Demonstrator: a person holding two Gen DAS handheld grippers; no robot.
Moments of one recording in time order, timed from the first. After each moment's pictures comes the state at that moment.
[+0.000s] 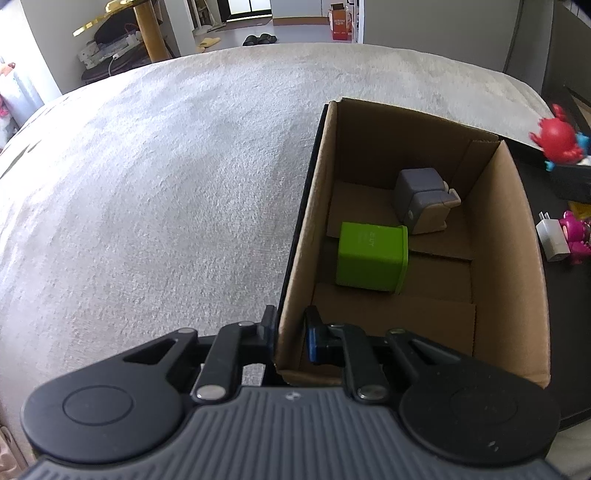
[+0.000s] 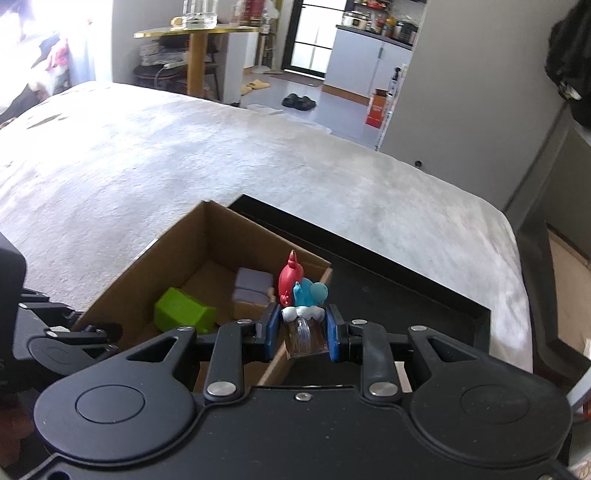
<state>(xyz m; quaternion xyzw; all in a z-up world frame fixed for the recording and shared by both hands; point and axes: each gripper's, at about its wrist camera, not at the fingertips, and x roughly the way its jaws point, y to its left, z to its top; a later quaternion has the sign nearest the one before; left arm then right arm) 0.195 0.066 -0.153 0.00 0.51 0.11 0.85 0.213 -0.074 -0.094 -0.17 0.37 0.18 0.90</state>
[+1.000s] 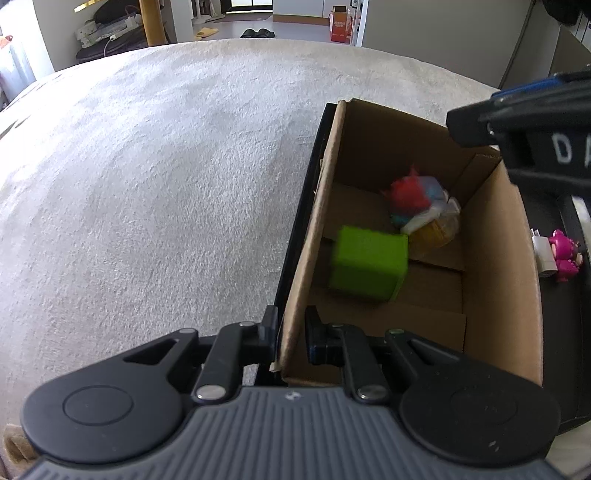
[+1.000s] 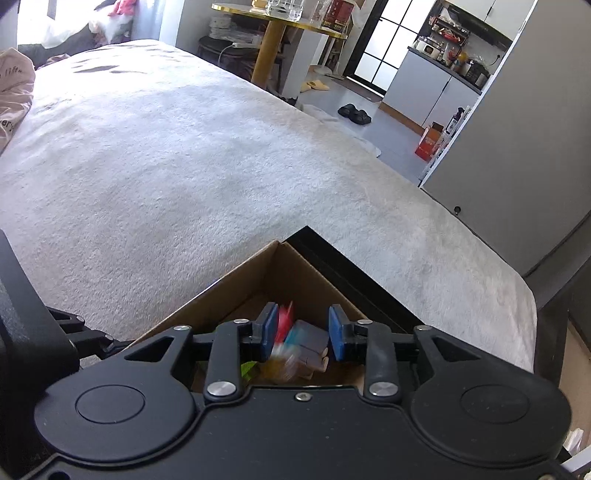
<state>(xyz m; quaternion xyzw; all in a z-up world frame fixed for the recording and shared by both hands) 0.195 0.083 -0.157 -0.05 0.51 0.09 0.85 0.225 0.006 -0.083 -0.27 0.35 0.24 0.86</state>
